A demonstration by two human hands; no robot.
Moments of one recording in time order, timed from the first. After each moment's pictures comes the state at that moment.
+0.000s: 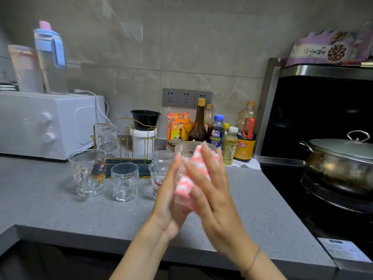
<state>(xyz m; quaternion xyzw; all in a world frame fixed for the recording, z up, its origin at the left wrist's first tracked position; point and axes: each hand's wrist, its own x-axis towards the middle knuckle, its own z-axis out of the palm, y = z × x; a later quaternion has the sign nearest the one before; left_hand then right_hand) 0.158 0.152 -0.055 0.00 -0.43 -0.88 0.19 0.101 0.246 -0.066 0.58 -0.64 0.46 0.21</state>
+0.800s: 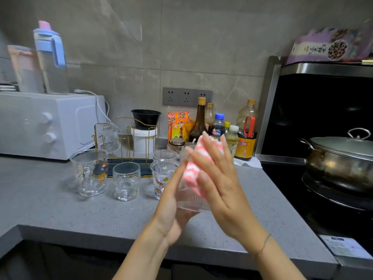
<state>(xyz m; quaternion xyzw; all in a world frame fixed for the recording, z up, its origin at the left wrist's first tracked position) 0.163 0.152 -0.061 0.03 -0.47 -0.86 0.22 0.091 0.249 -0.047 0.57 -0.65 0.45 0.22</state>
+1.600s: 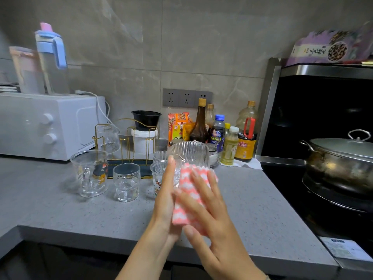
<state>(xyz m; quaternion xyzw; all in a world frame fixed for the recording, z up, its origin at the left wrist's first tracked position) 0.162 0.153 -0.059 0.04 -0.39 -0.90 0.20 0.116 0.260 -0.093 0.61 -0.63 0.42 0.21</state>
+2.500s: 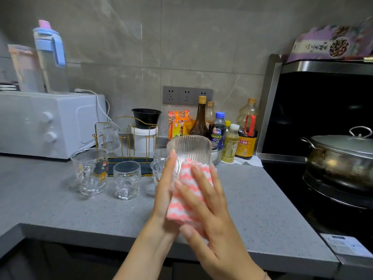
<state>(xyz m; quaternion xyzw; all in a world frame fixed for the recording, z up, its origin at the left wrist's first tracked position) 0.164 0.151 -0.056 -0.01 -0.33 -0.93 0.14 0.123 0.258 -0.088 0.60 -0.64 0.42 0.21</state>
